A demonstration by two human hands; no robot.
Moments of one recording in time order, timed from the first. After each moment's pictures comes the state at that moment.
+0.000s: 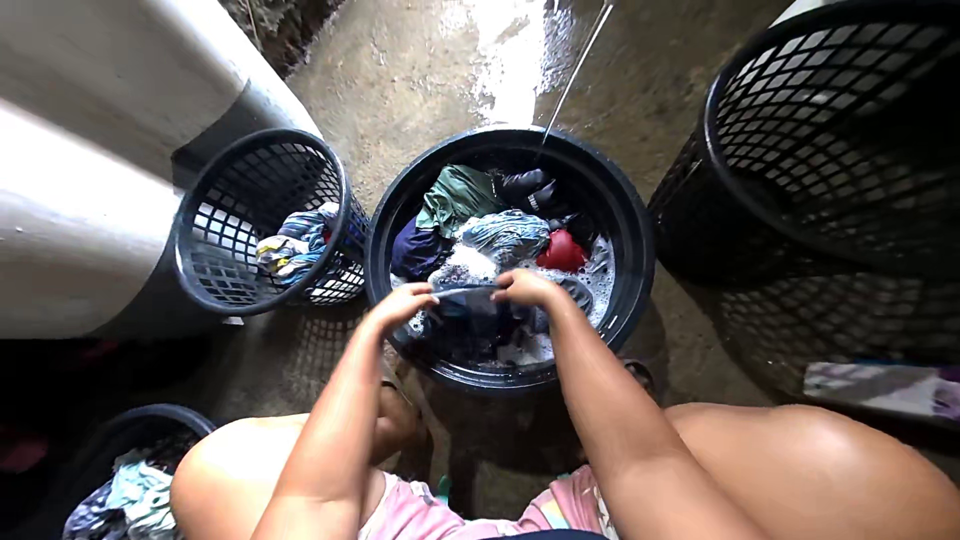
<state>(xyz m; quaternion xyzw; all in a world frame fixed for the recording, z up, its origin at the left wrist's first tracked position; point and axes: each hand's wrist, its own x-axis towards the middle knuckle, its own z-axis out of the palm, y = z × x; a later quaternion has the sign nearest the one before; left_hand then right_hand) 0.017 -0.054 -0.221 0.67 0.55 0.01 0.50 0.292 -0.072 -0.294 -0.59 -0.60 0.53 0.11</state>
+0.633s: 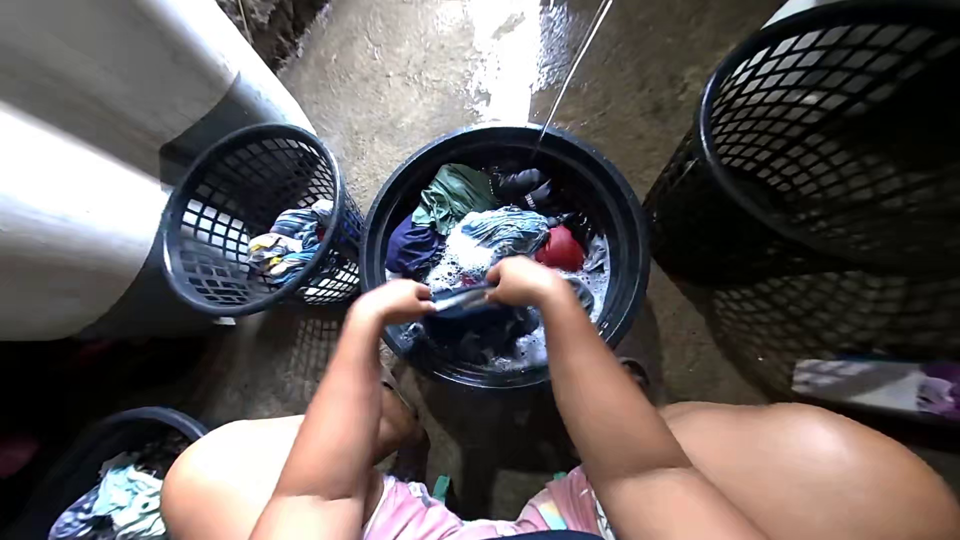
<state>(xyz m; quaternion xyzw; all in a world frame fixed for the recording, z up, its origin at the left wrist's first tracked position) 0.046 -0.045 -0.175 0.77 0.49 -0.23 0.35 0.278 -0.080 -0.207 -0.60 -0.66 0.45 0.01</state>
